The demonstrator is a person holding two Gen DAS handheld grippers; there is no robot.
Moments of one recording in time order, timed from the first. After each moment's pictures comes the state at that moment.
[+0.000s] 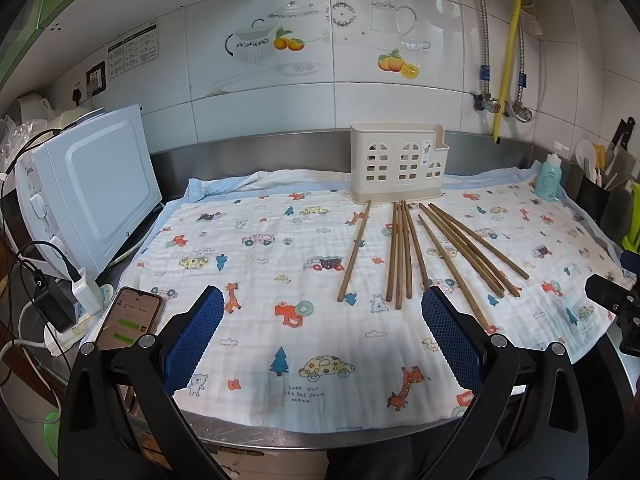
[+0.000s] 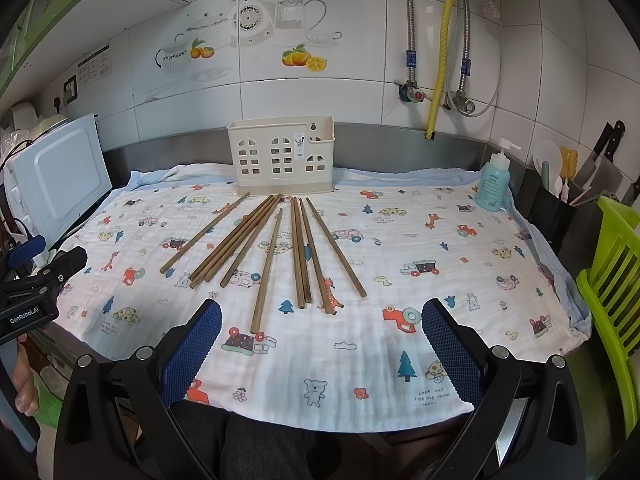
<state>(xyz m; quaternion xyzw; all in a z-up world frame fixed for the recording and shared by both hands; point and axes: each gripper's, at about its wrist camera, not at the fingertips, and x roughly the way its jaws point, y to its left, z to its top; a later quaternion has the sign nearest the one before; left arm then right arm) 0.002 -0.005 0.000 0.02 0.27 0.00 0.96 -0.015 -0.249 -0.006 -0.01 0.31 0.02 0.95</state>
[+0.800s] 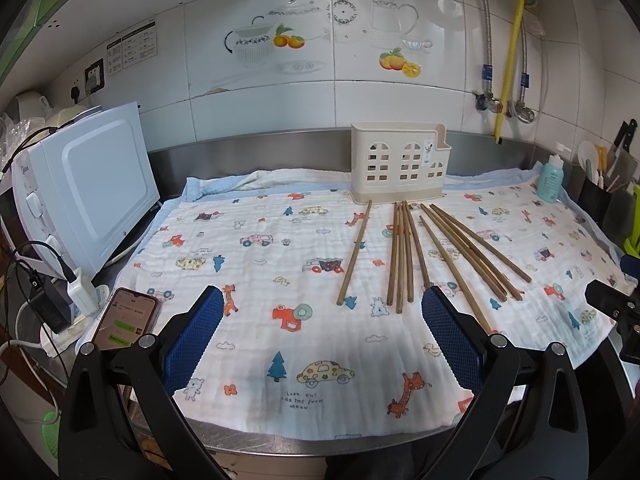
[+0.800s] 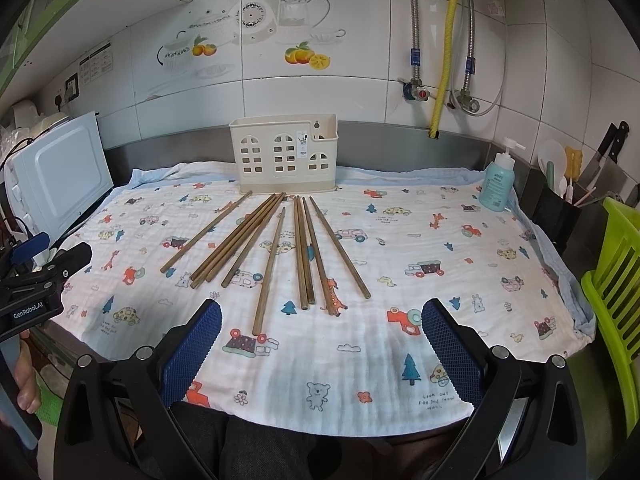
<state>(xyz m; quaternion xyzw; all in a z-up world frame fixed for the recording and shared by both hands) 0.011 -0.006 -0.003 0.02 0.27 0.00 0.96 -0.011 -0.246 -0.008 -0.01 0.31 0.02 0.95</state>
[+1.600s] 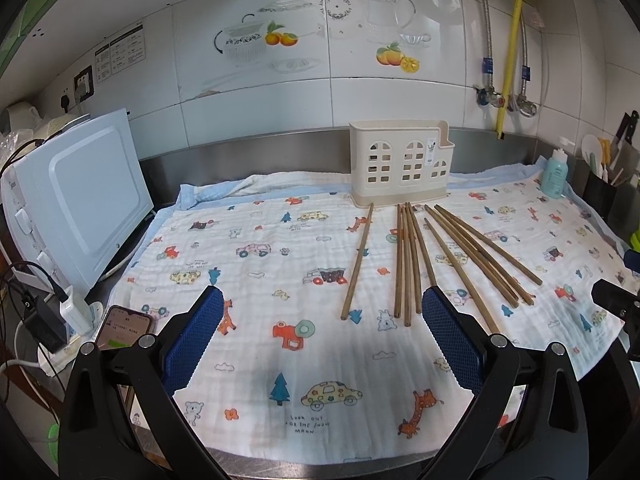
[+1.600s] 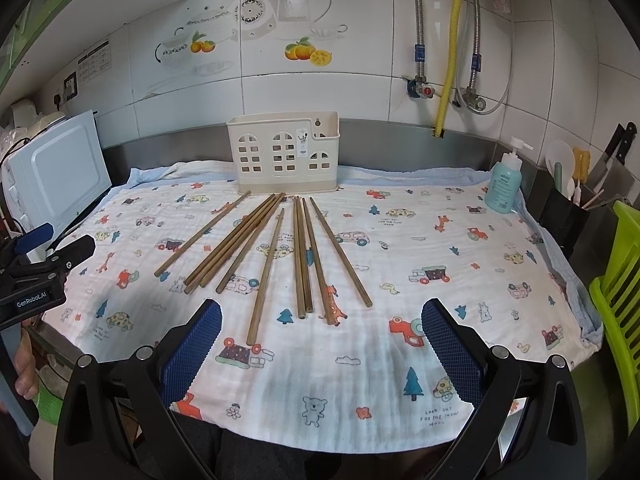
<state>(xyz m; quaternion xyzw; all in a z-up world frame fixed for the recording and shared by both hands) 0.036 -0.005 -0.005 0.03 0.27 -0.01 0.96 0.010 -0.250 -0.015 -0.01 0.31 0.02 0.95</state>
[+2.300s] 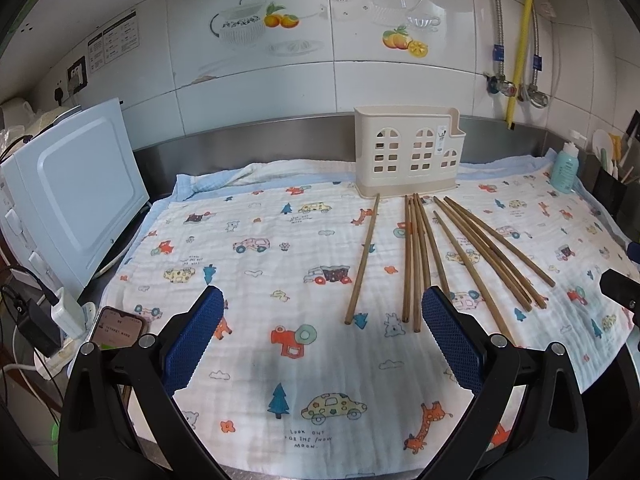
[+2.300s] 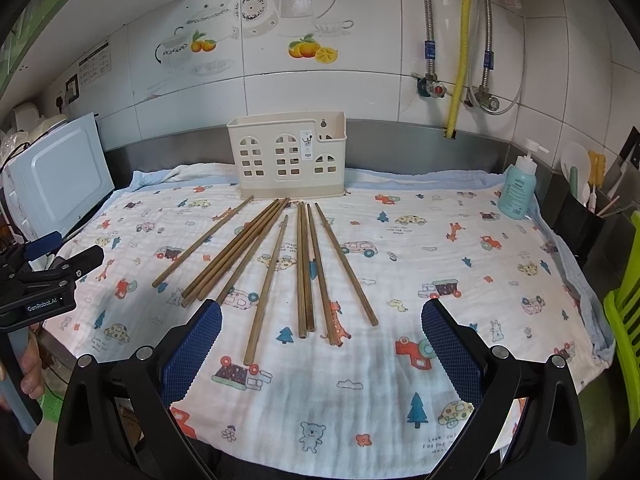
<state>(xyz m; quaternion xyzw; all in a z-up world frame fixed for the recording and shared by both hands) 0.063 -0.008 -0.010 0.04 0.30 0.00 0.95 0.034 -0.254 -0.013 0.00 0.31 0.04 0.95</state>
